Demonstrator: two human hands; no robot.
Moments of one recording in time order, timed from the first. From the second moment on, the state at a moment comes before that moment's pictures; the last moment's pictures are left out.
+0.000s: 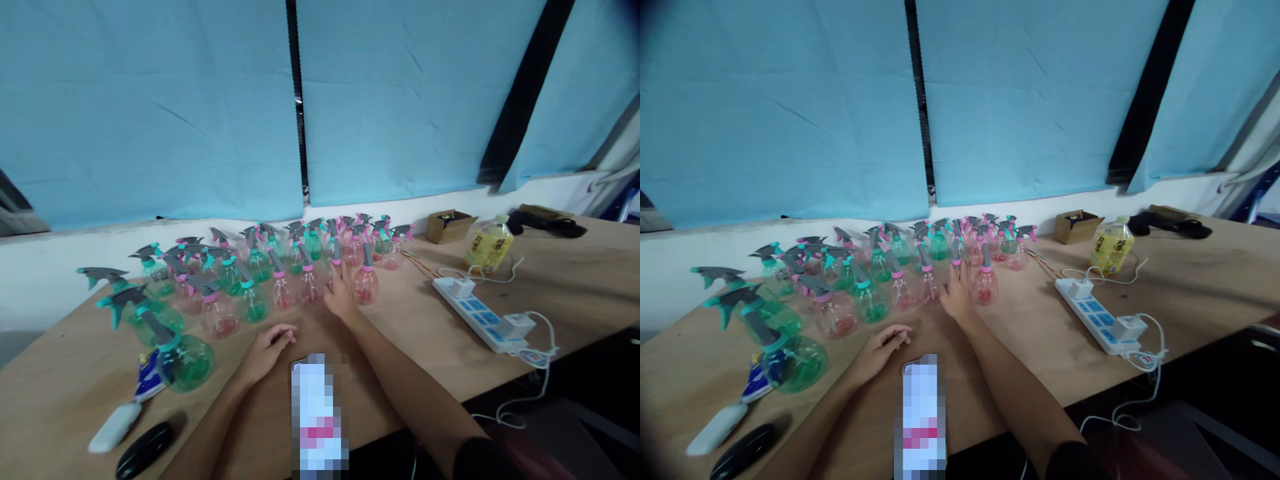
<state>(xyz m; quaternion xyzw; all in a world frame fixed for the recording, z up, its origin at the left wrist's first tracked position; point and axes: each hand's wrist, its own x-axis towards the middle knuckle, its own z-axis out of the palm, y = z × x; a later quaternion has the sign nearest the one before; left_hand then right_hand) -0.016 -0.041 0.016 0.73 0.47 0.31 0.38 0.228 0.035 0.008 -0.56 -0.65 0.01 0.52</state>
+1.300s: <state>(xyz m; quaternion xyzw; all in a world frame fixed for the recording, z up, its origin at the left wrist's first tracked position) -0.013 -0.047 0.022 0.74 0.48 0.29 0.36 0.210 -0.014 0.072 -0.30 -0.64 0.51 0.50</state>
